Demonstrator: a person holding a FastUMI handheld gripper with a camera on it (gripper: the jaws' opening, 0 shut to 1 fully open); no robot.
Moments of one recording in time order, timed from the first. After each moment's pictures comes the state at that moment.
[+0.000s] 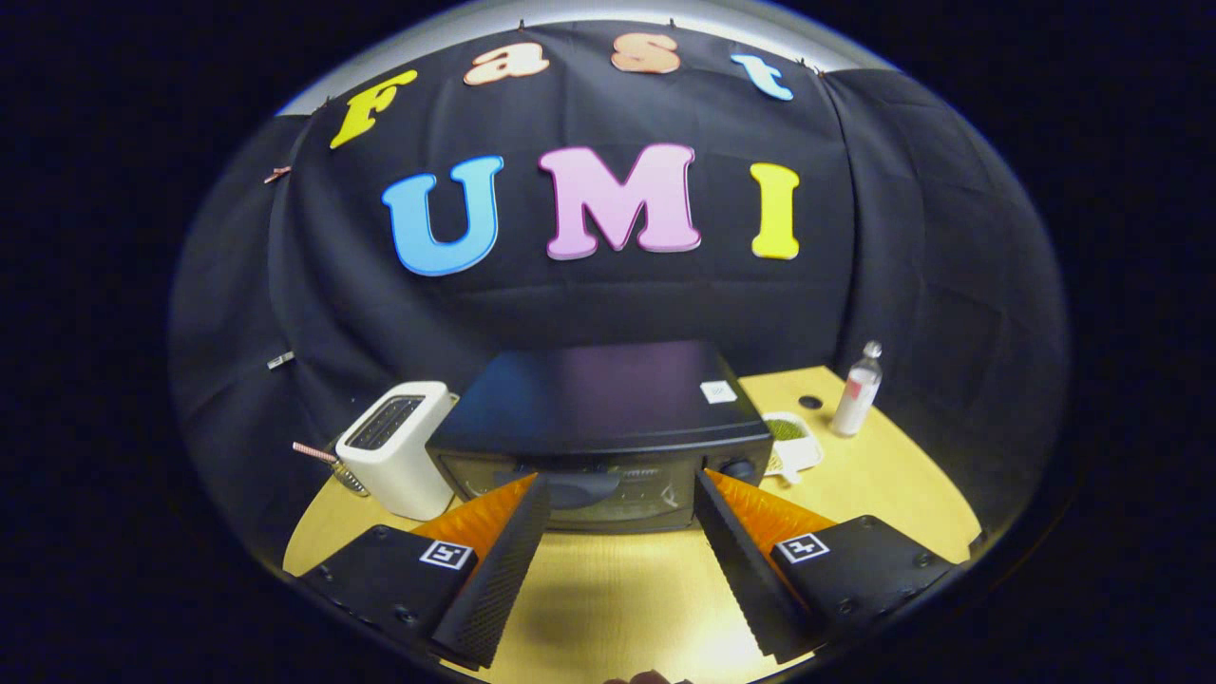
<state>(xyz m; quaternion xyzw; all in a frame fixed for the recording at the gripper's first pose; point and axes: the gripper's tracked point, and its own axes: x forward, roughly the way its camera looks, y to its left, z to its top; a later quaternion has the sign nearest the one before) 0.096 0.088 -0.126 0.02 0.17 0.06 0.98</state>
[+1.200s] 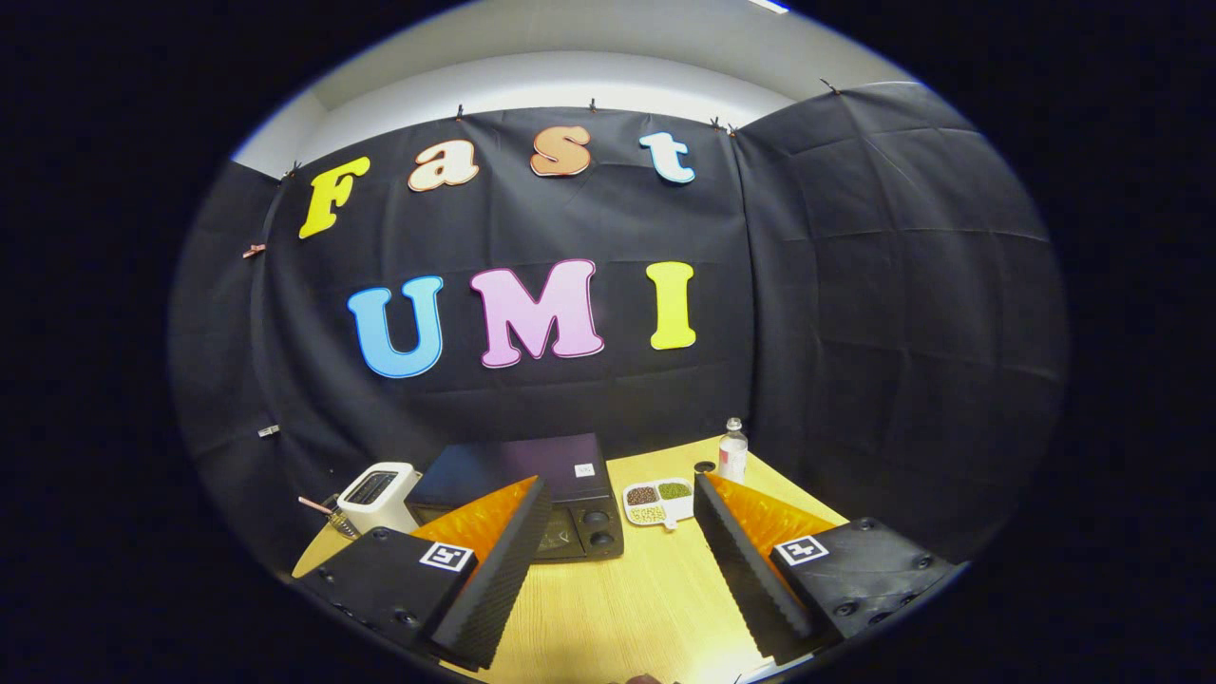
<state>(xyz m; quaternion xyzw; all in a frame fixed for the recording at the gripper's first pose) -0.003 -0.039 -0.017 0.05 0.07 -0.01 1.00</state>
